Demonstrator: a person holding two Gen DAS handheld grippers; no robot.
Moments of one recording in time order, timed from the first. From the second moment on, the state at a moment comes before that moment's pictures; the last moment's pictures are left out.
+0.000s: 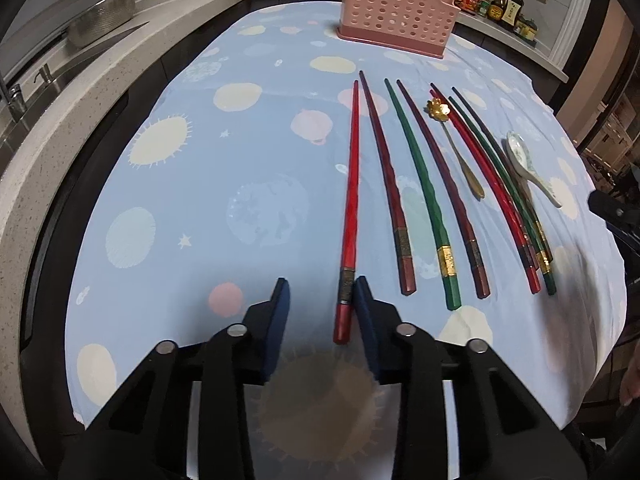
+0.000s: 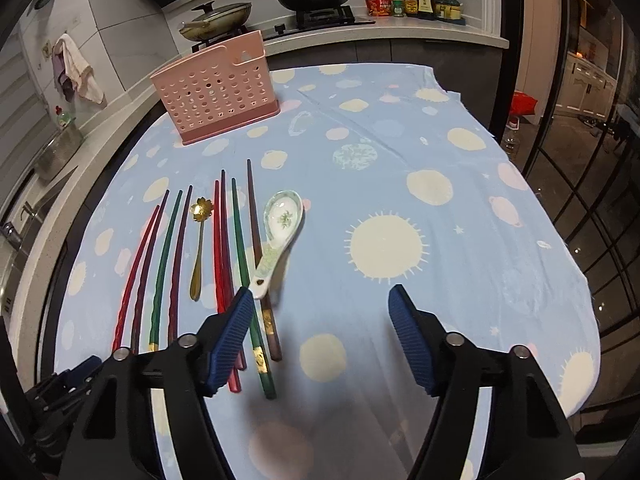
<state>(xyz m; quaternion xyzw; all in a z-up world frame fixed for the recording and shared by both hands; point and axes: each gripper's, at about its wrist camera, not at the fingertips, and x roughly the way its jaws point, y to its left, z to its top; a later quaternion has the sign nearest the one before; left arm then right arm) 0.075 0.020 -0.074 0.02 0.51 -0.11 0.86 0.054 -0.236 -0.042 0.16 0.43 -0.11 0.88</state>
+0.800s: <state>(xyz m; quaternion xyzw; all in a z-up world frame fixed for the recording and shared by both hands) 0.074 0.015 -0.077 0.04 0.50 -0.11 0.86 0.112 -0.235 -0.078 0.17 0.47 -0.11 0.86</state>
